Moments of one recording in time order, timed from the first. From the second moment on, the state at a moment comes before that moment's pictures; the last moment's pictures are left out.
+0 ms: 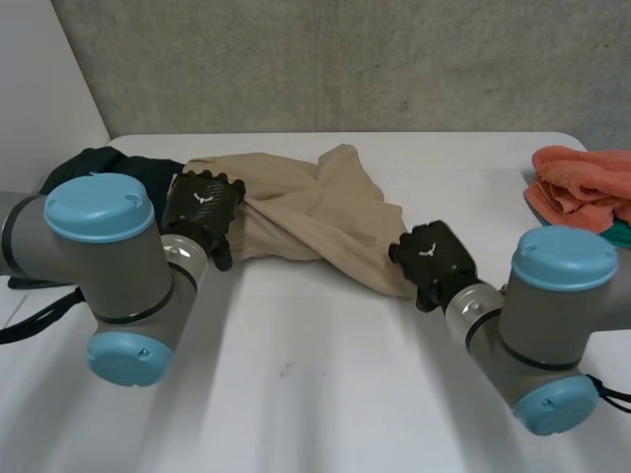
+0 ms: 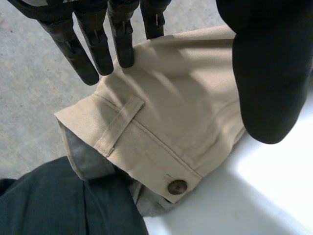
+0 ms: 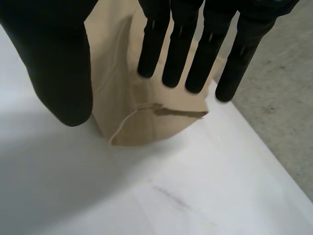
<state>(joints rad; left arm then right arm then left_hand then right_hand) 4.20 -2.09 -1.44 3.38 -1.72 3.51 2.03 -1.04 1.62 -0.32 1.44 2.57 0.31 0.35 0.33 0.32 0.14 0.64 0.64 0.64 0.64 0.45</state>
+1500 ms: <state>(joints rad) 4.09 -2.02 -1.20 3.15 -1.39 3.33 1.79 -1.21 1.56 -0.07 1.15 2.54 0.27 0.27 0.27 0.26 0.09 0.36 0.37 0.33 0.34 0.14</state>
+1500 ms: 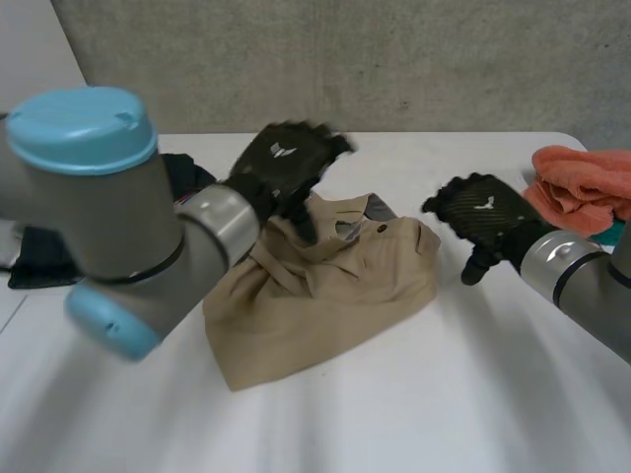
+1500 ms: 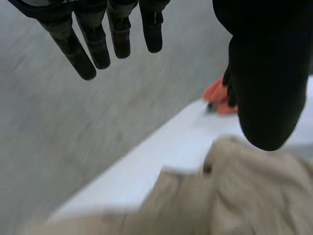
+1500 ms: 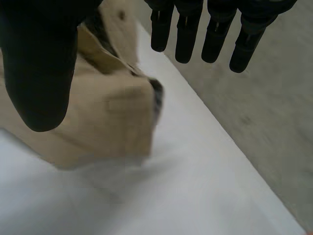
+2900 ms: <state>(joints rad) 4.15 -2.02 -1.07 2.94 -1.69 3.52 1.85 -1.09 0.95 0.54 1.29 2.56 1.15 1.20 1.19 1.19 1.01 1.08 1.17 1.19 1.20 1.00</state>
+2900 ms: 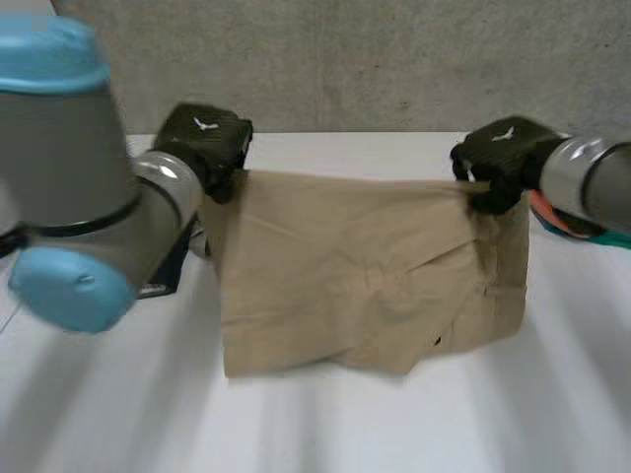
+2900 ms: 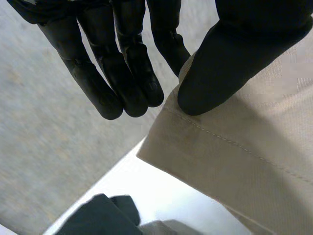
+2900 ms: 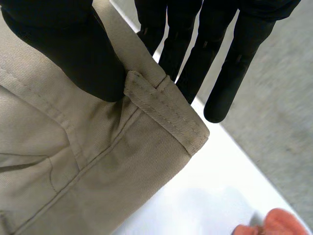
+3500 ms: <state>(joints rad) 4.17 -1.91 -0.94 3.14 -1.67 3.41 1.87 -1.13 0.79 0.31 1.24 2.69 1.15 1.20 1.19 1.20 1.01 1.08 1.17 1.19 1.20 1.00</state>
